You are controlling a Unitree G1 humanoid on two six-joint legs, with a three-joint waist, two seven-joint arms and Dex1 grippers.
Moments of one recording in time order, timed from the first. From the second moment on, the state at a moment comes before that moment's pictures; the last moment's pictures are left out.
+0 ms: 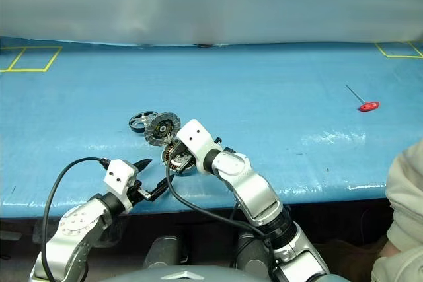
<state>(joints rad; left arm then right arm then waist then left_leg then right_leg) 0.31 0.43 -0.01 -0.43 -0.24 0.34 -0.50 -0.35 -0.10 0.51 -0.32 0.03 0.83 0.37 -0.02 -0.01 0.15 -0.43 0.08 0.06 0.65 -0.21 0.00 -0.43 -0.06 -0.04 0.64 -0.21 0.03</state>
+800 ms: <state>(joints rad) 0.34 0.43 -0.01 -0.44 -0.24 0.33 -0.50 -0.38 -0.09 0.54 -0.22 0.00 0.85 0.36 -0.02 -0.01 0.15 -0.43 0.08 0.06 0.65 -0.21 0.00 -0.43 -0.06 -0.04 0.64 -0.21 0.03</state>
